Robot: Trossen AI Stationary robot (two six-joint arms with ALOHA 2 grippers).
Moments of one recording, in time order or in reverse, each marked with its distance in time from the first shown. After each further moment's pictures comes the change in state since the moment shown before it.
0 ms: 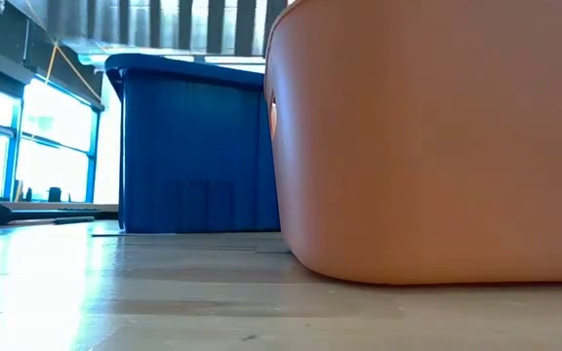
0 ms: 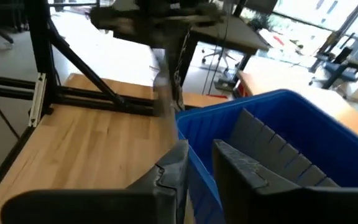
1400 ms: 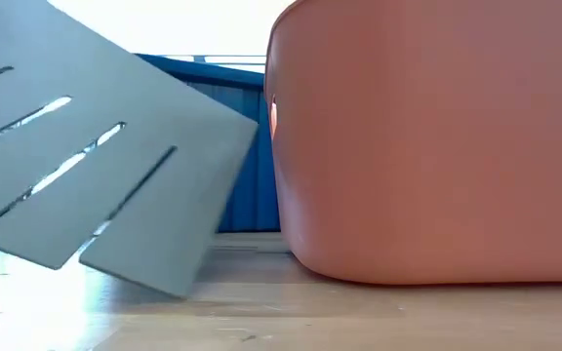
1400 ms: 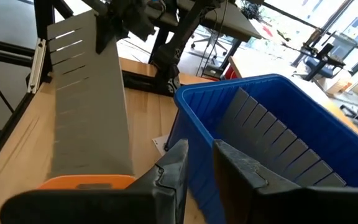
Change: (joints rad) left arm -0.391 -0.355 -0.748 0.404 0.424 -1.307; right arm 0.263 -0.003 0.000 -0.201 0.292 0.141
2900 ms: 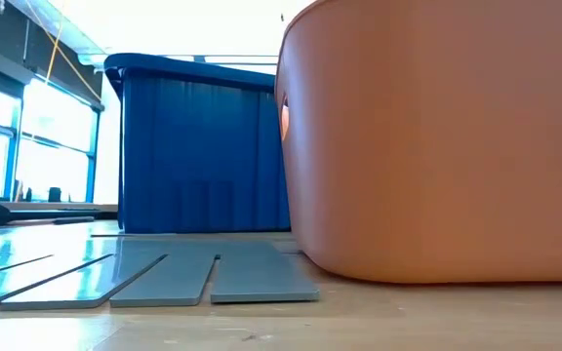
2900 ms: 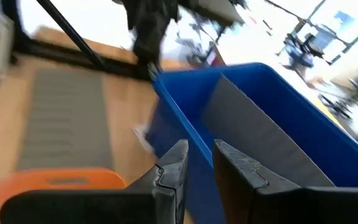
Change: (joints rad) left arm 0.516 -0.094 0.147 -0.048 -0.029 0.560; right arm -0.054 0.000 0.000 -0.065 0.021 0.003
